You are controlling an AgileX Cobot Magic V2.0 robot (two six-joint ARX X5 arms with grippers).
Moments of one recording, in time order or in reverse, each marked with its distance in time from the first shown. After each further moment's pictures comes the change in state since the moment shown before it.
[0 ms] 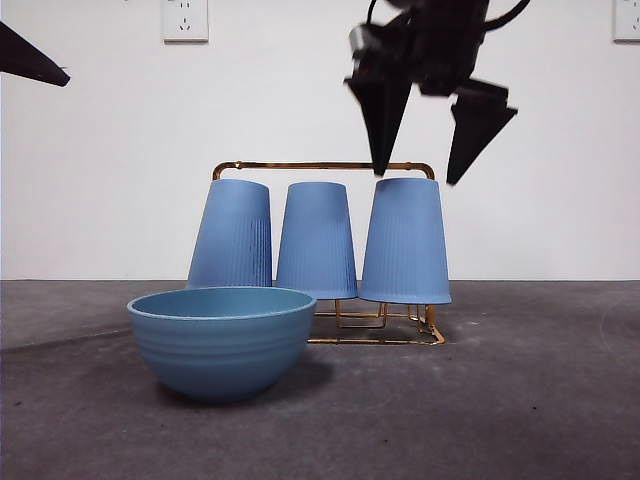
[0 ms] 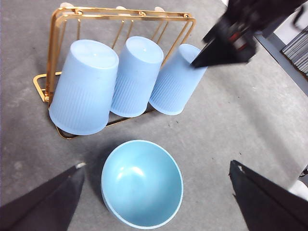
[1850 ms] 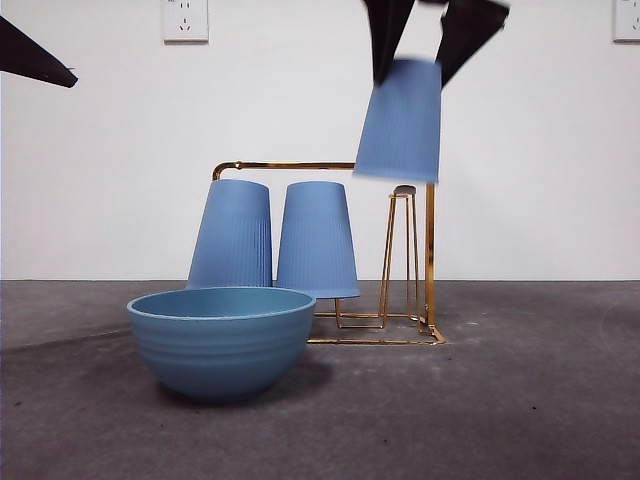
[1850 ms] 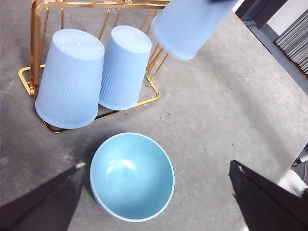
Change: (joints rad) left arm -0.039 0.000 0.000 -0.018 0.000 0.000; right arm 0.007 -0.066 0.241 -0.104 -0.013 0.050
